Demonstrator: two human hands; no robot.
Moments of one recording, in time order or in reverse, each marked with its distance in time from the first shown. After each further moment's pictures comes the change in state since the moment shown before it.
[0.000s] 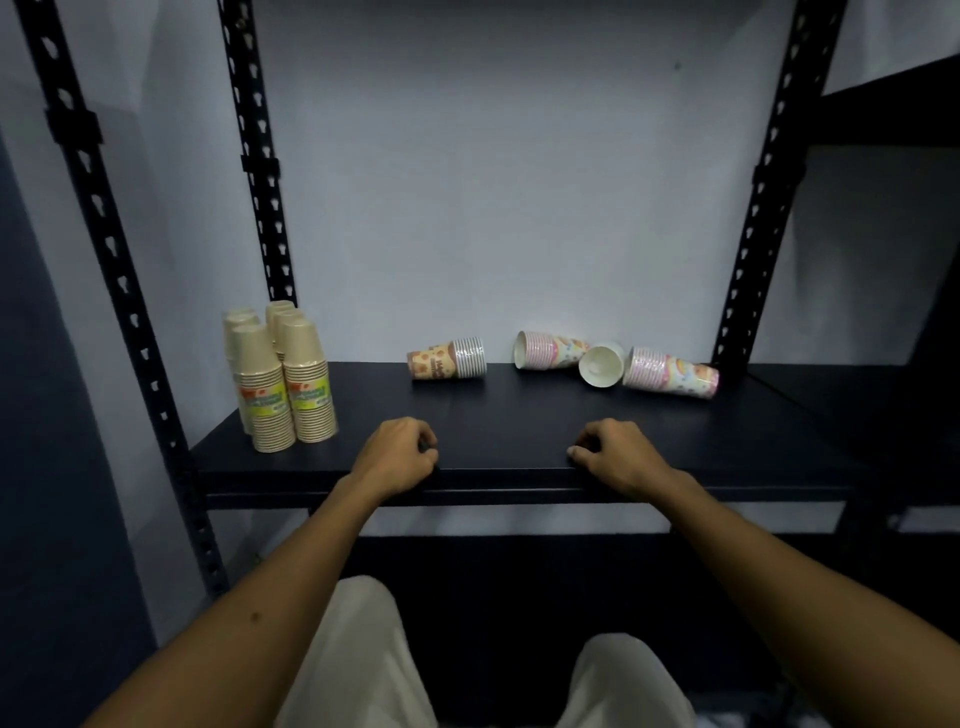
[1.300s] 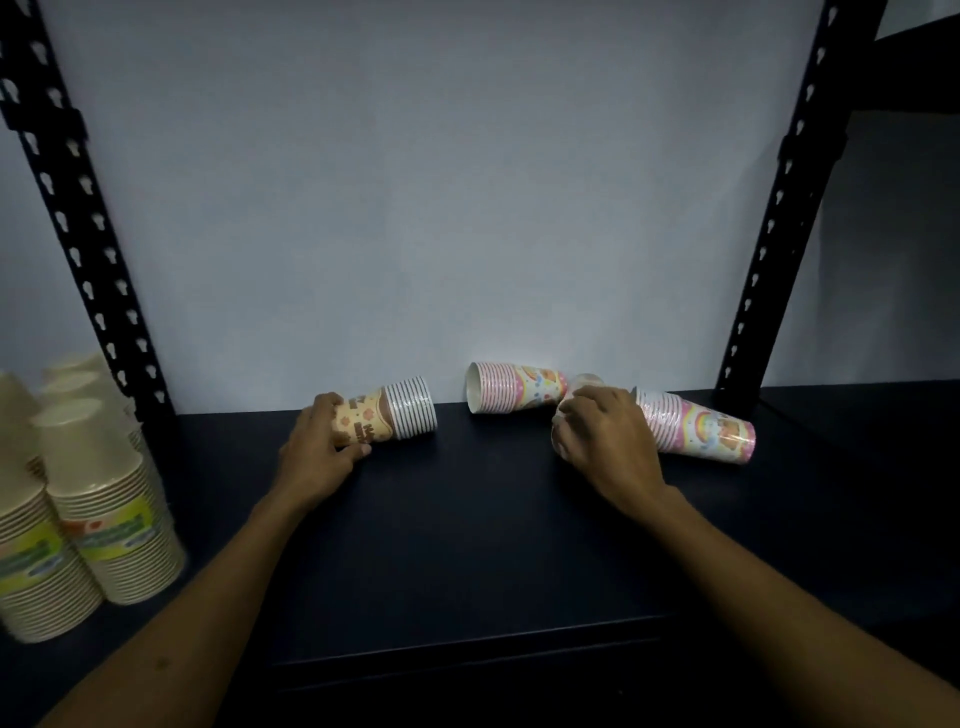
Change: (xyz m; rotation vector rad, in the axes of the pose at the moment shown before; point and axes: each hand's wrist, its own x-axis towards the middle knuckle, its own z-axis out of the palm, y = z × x) left_hand 0.187 -0.063 0.055 -0.241 0.148 -0.085; right_hand 0.161 0.055 0.015 -0.191 0.605 -0.231
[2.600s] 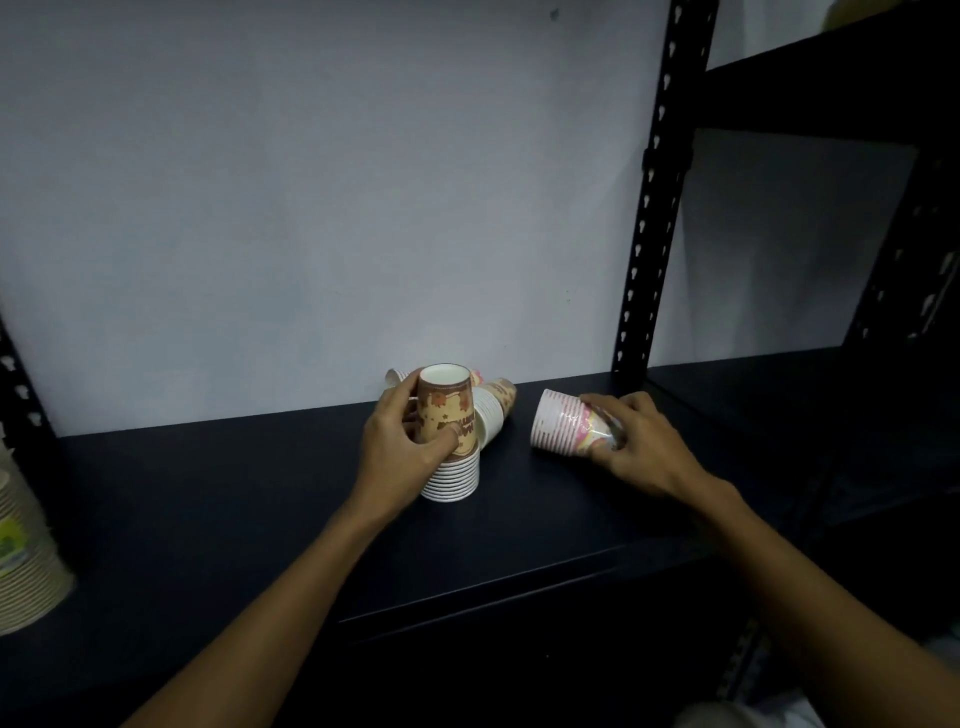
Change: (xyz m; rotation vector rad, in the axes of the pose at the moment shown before) left_hand -0.074 0.168 0.065 -0.610 -0.055 0.271; right_hand -0.055 0.092 -0.109 0.056 -0.436 0.380
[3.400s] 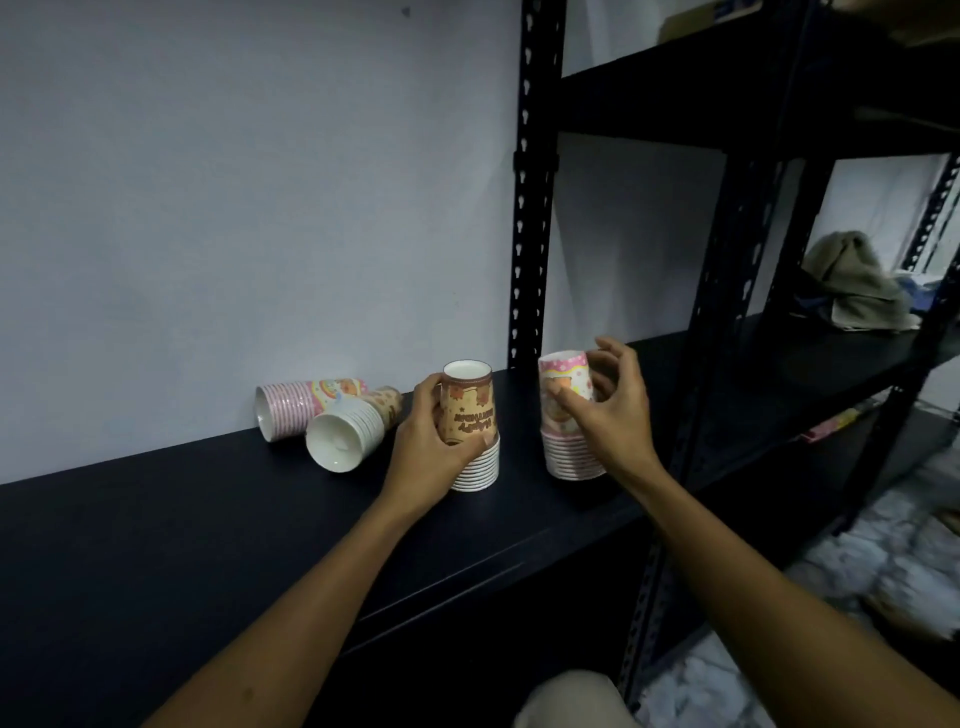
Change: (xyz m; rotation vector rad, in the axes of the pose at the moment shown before) left_hand 0.011 0.024 0.130 -0.151 -0.280 0.009; right_hand -0.023 0.029 -0.044 0.706 0.612 0.052
